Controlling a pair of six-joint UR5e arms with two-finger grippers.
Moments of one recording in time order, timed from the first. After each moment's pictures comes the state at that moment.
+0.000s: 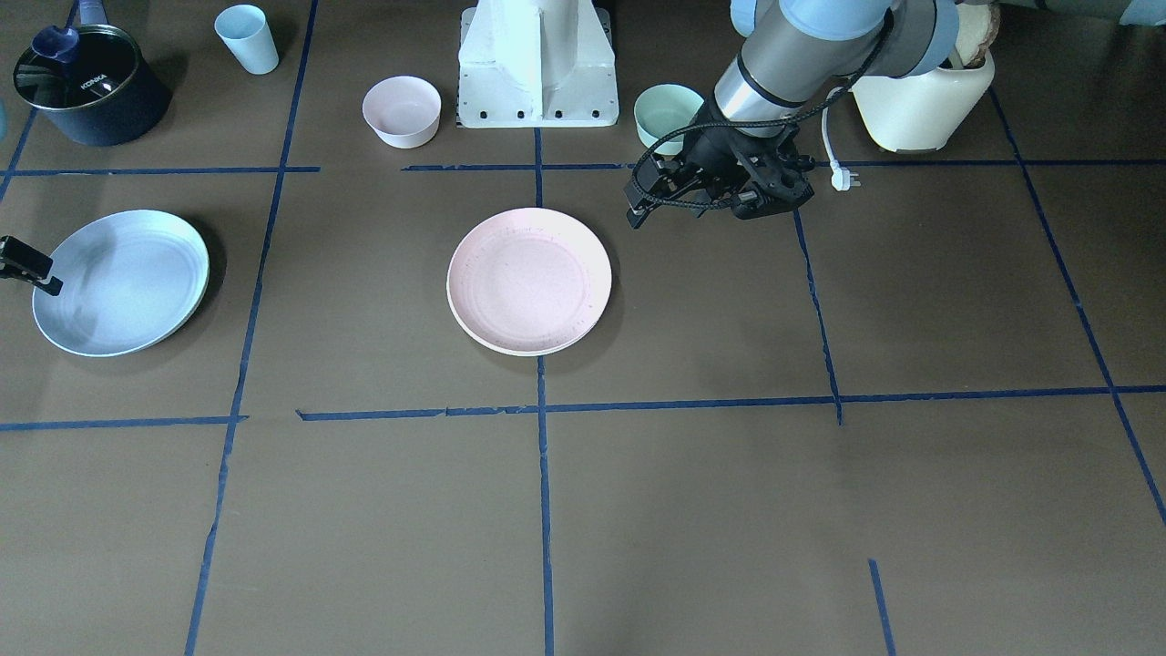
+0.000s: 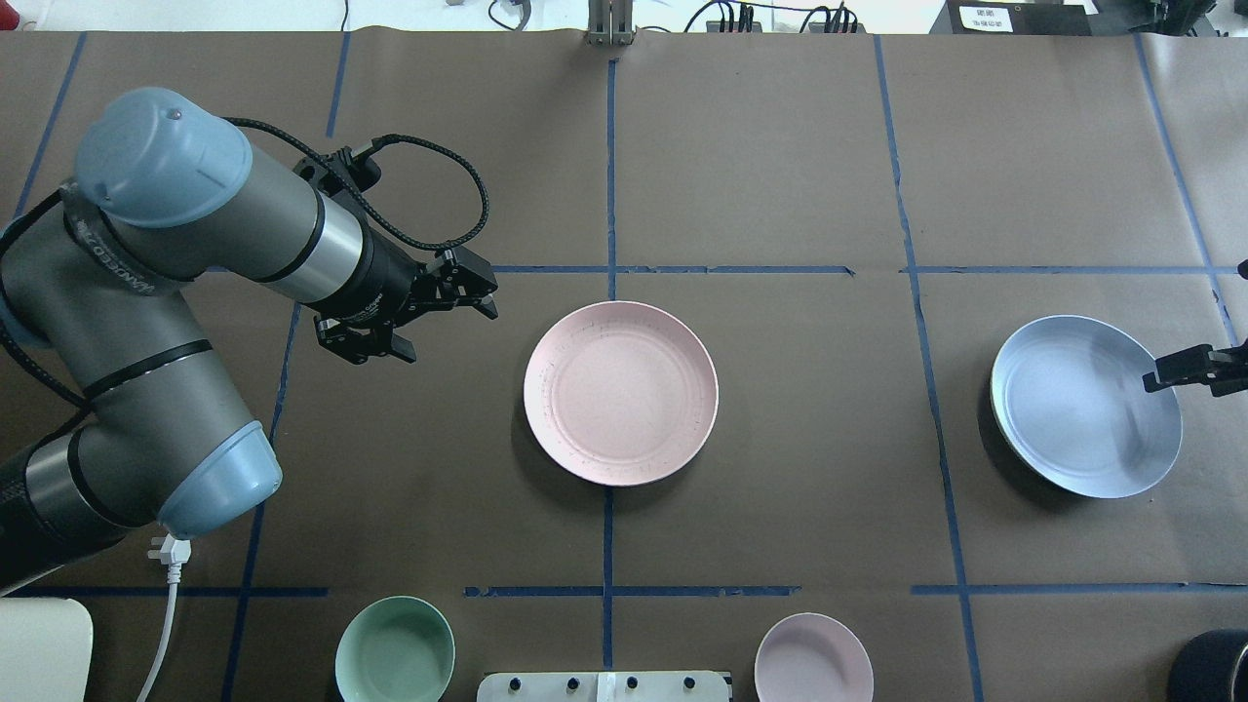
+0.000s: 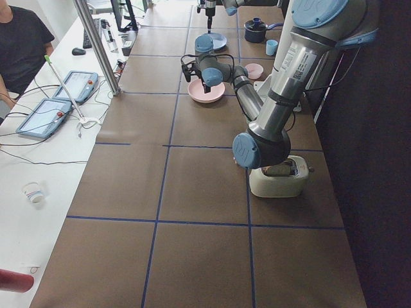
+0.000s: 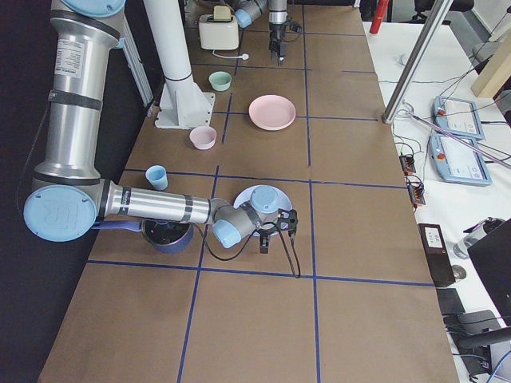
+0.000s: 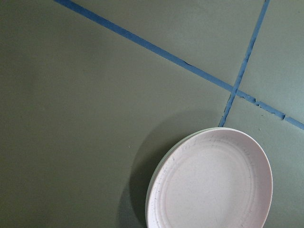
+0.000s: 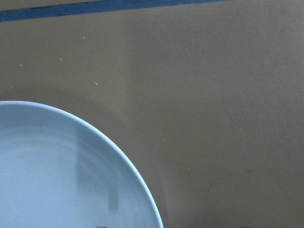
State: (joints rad) left arm -0.70 -2.05 -1.92 -1.79 -2.13 -1.61; right arm 1.10 -1.74 1.52 -0.81 2.30 0.74
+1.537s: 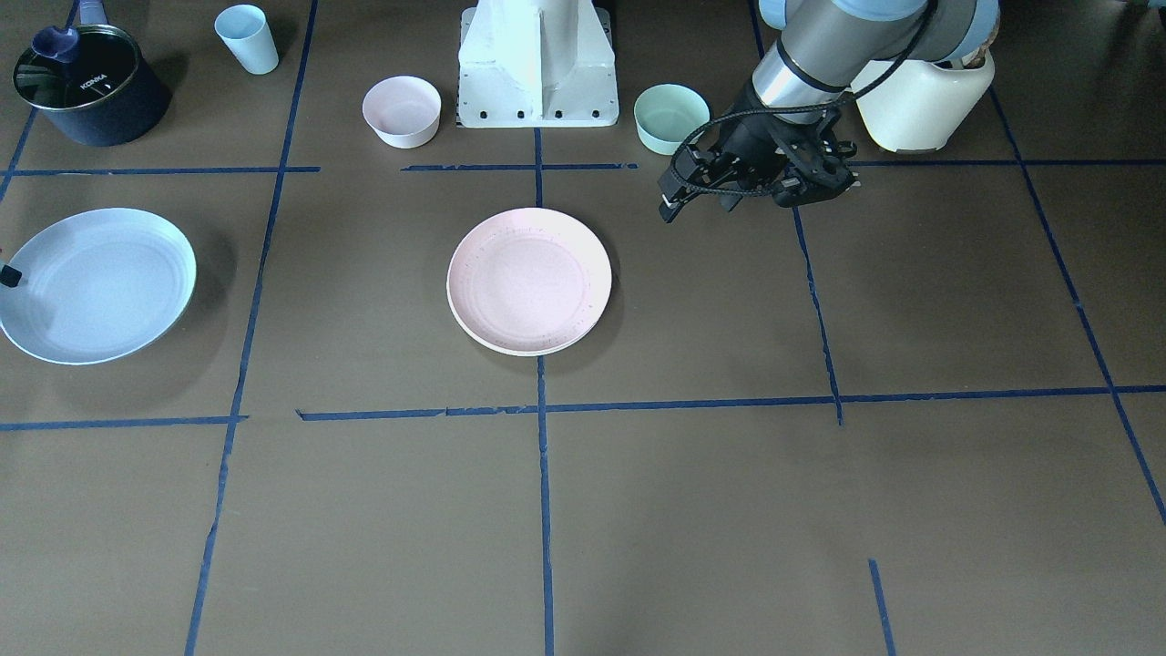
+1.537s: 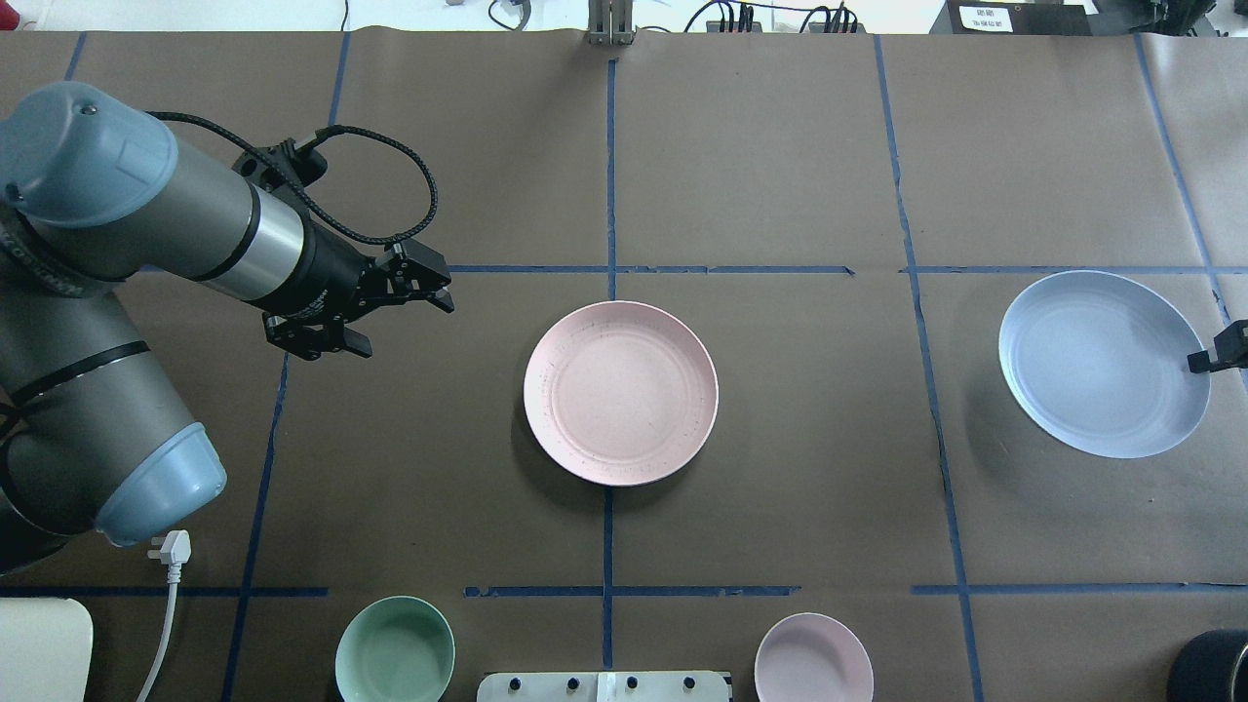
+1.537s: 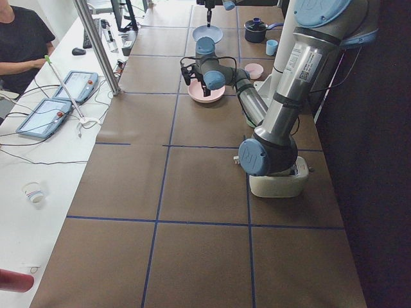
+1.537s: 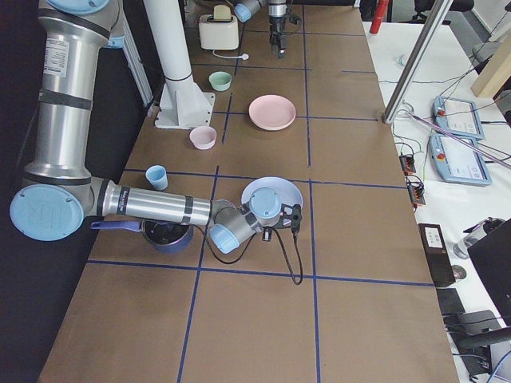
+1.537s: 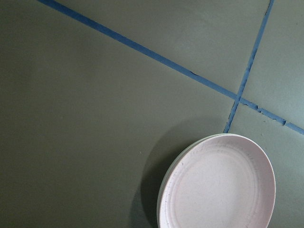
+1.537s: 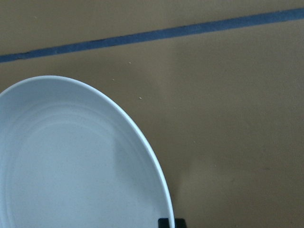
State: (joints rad) left arm -0.74 -1.96 -1.98 -1.79 -2.13 -1.57; right arm 1.27 -1.74 1.55 -0.75 2.53 0.75
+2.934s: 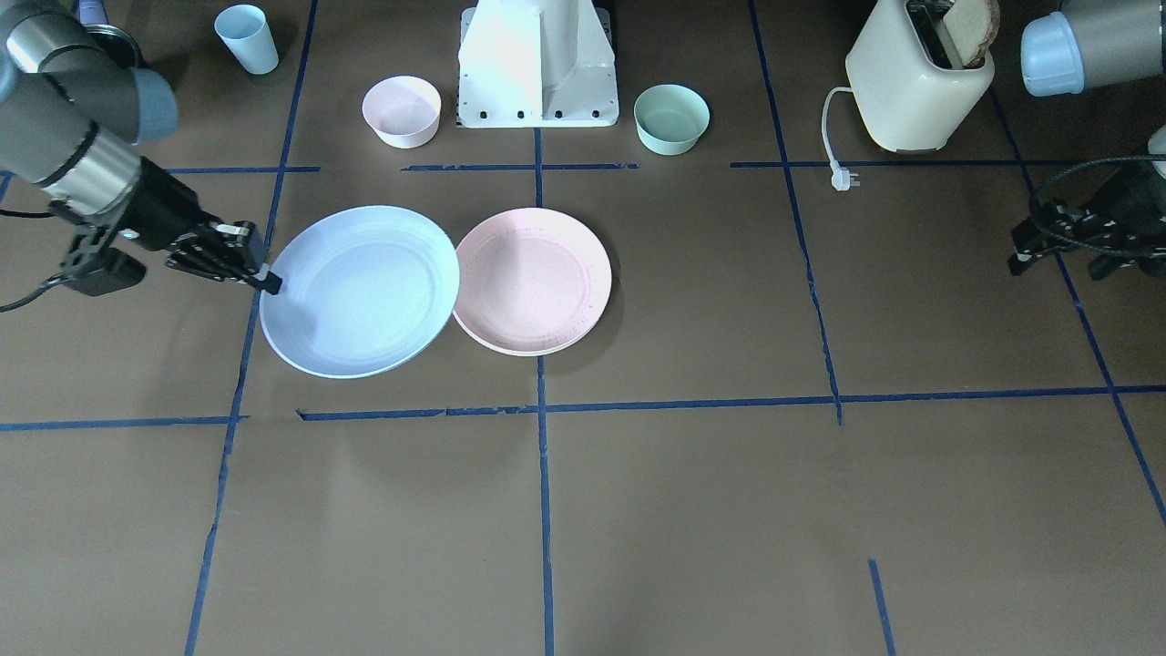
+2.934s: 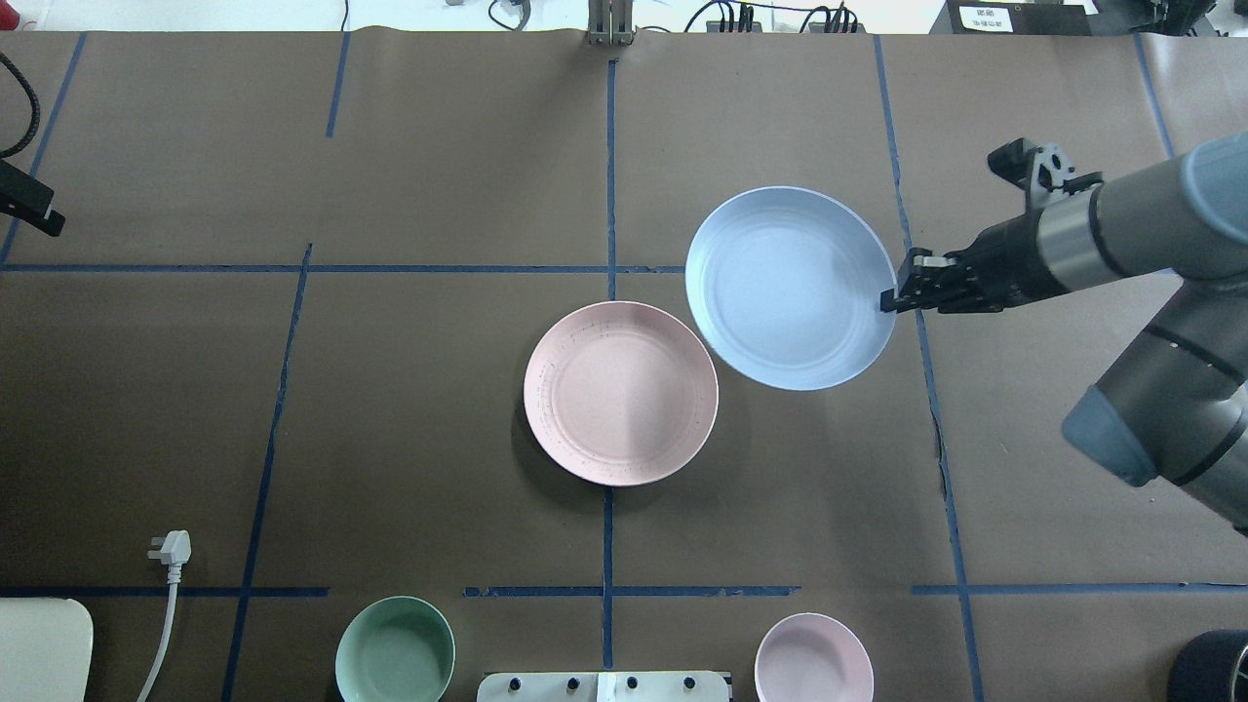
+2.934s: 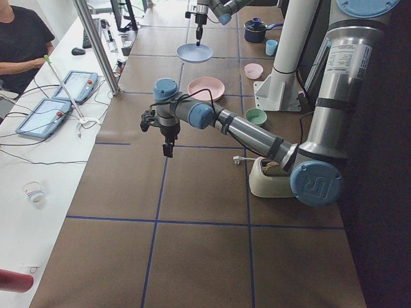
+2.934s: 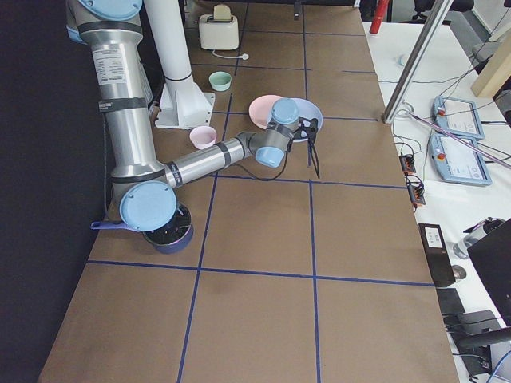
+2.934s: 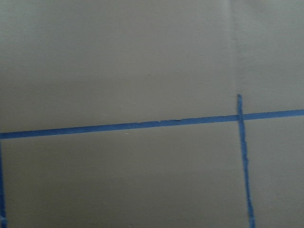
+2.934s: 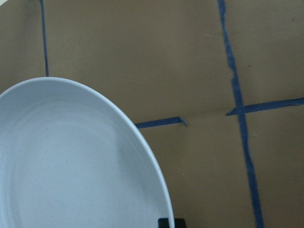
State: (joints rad) left arm -1.26 -1.72 -1.84 -1.54 -2.29 -0.37; right arm 0.80 -1.39 1.79 -0.83 2.17 1.35
